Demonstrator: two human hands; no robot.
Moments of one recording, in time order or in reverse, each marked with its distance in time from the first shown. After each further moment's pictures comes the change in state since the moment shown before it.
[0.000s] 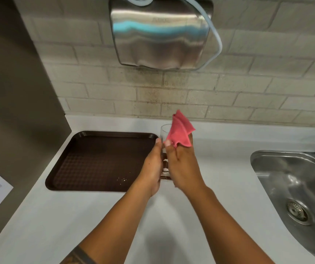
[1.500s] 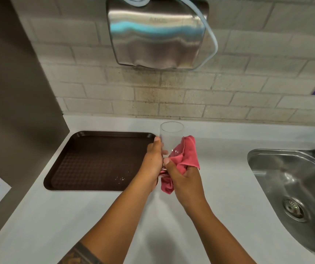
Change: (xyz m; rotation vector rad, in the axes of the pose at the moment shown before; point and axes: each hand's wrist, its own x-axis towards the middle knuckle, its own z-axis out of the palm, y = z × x) left_hand -0.002 0.007 0.008 0.246 0.164 0.057; right_hand -0.043 0.018 -0.002 0.374 0.039 0.128
